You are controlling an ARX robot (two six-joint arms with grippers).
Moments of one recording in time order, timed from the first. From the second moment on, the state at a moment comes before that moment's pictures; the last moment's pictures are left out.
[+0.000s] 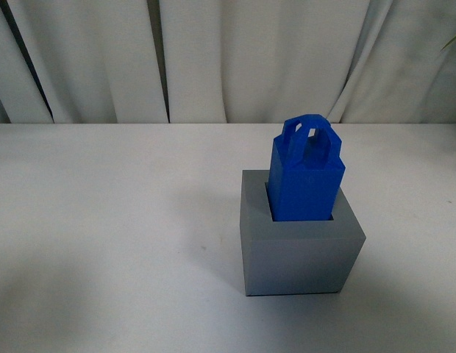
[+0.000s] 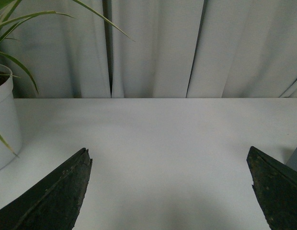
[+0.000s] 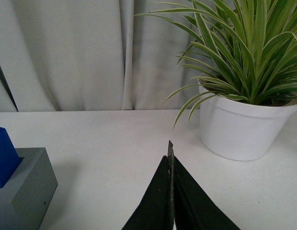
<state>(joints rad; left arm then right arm) 0.00 0.00 0.02 0.00 0.00 0.00 0.00 0.35 0.01 0.35 0.00 -0.01</state>
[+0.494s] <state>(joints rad) 0.00 0.00 0.02 0.00 0.00 0.00 0.00 0.19 0.01 0.20 0.00 -0.01</state>
